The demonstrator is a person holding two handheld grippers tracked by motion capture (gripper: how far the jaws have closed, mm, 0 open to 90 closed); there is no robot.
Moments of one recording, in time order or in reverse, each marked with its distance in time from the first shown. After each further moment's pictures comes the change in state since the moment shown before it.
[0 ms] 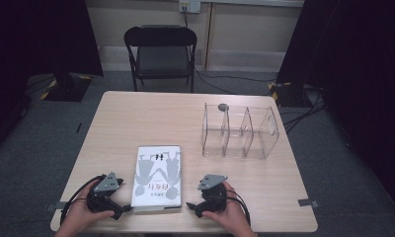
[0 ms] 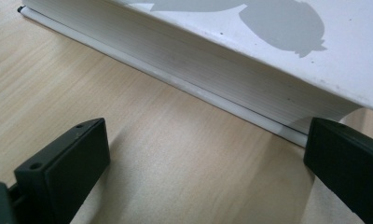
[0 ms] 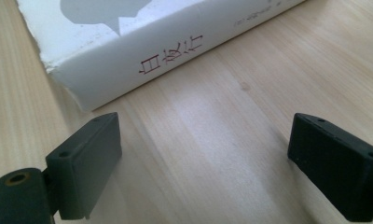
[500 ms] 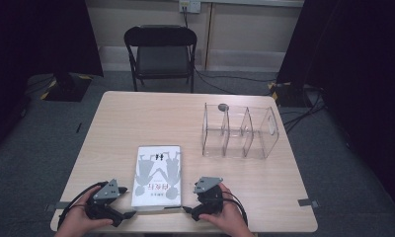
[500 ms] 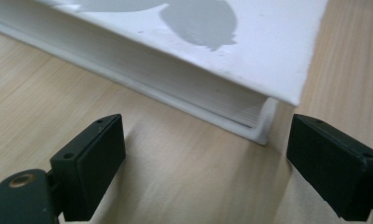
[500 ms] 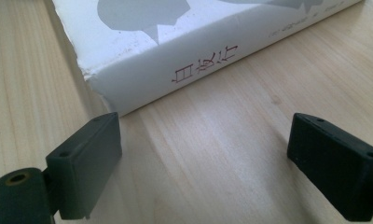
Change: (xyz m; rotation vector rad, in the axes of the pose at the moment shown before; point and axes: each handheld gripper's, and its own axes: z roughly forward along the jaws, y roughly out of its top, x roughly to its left) left arm -0.022 0.002 -0.007 0.018 -0.070 0.041; right arm 0.009 0.005 0.005 -0.002 0.044 -0.042
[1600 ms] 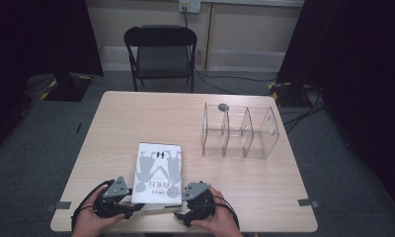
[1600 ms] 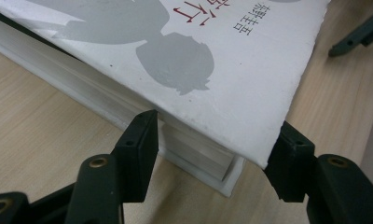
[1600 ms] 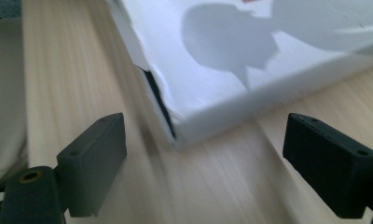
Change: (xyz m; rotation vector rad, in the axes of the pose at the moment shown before) left arm -0.019 0.032 0.000 -0.011 0.078 -0.087; right arm 0.026 0.017 0.008 0.019 0.029 -0.106
